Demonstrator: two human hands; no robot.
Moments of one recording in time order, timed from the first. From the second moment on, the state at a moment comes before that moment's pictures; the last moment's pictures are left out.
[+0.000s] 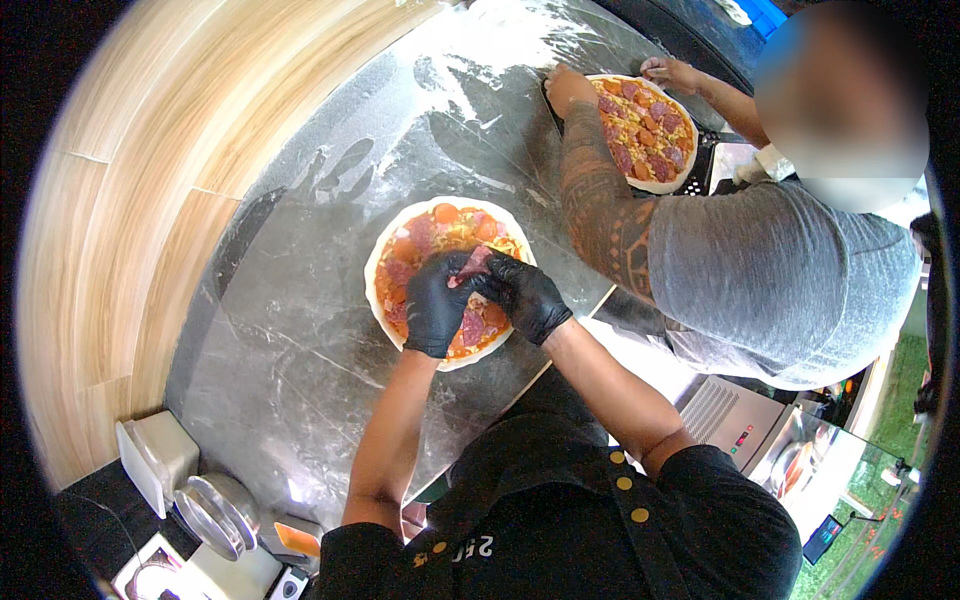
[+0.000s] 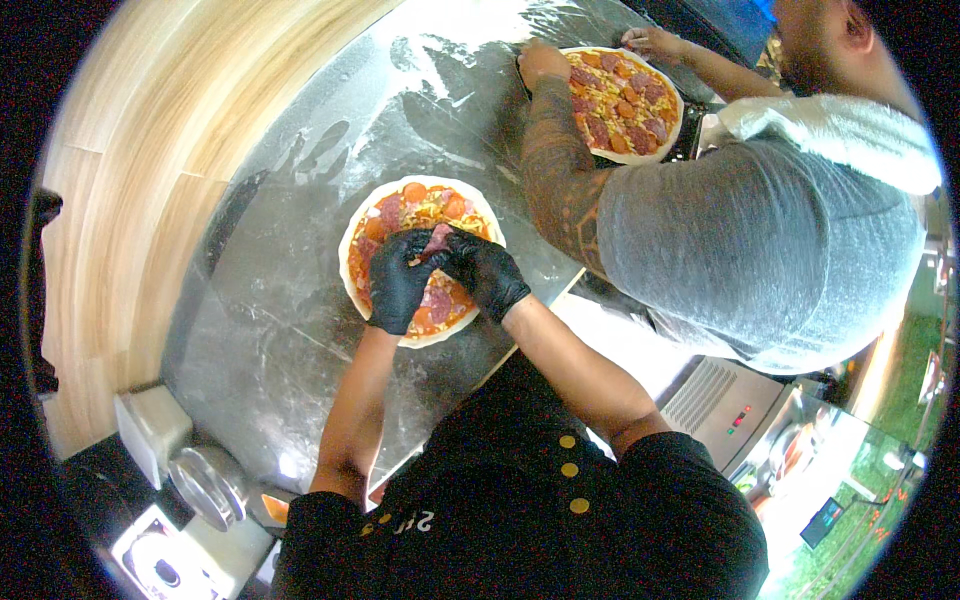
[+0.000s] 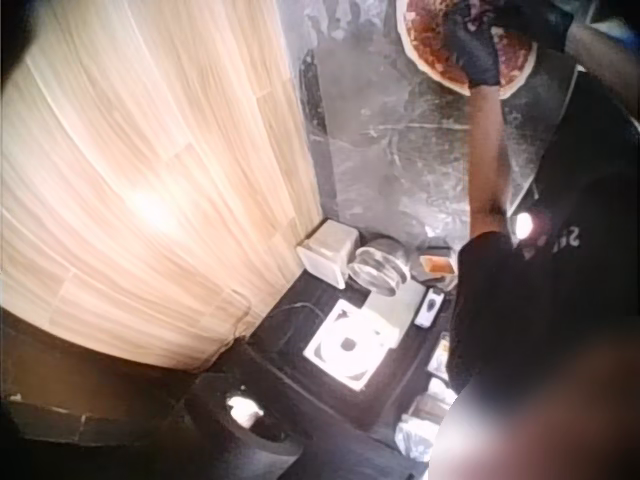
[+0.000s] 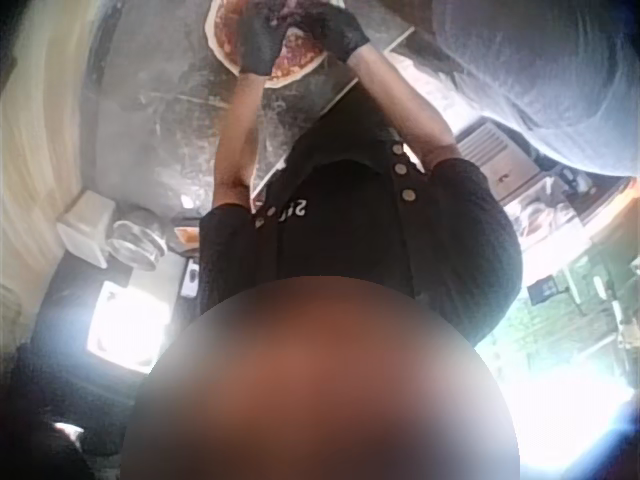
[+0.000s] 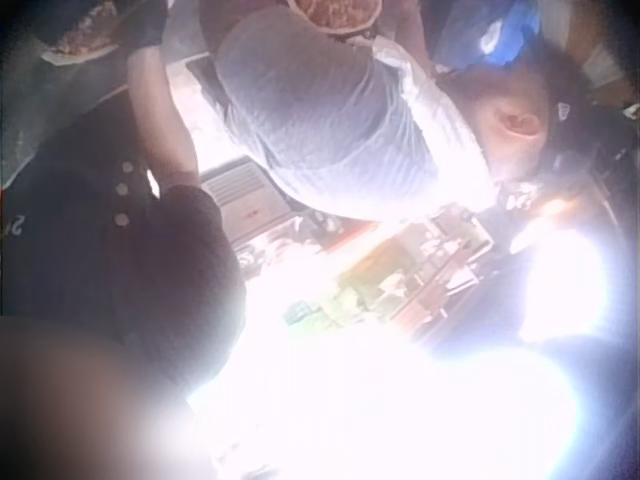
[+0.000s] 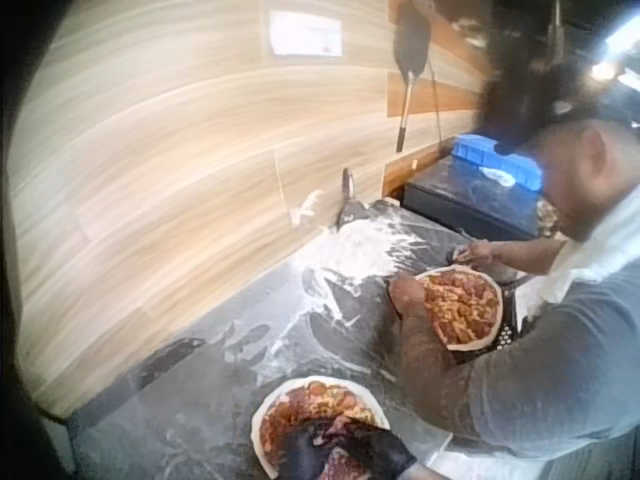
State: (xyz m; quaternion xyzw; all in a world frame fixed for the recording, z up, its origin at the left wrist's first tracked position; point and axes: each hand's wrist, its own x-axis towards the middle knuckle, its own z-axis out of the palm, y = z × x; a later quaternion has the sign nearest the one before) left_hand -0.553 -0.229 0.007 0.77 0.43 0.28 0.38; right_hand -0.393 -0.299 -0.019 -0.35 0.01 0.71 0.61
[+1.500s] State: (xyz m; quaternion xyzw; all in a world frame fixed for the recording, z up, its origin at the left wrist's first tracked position) left_hand -0.513 -0.216 -0.019 0.94 0.29 0.15 0.08; right_hand -0.381 -0.482 -0.007 -0.60 -0.30 0.50 0.54
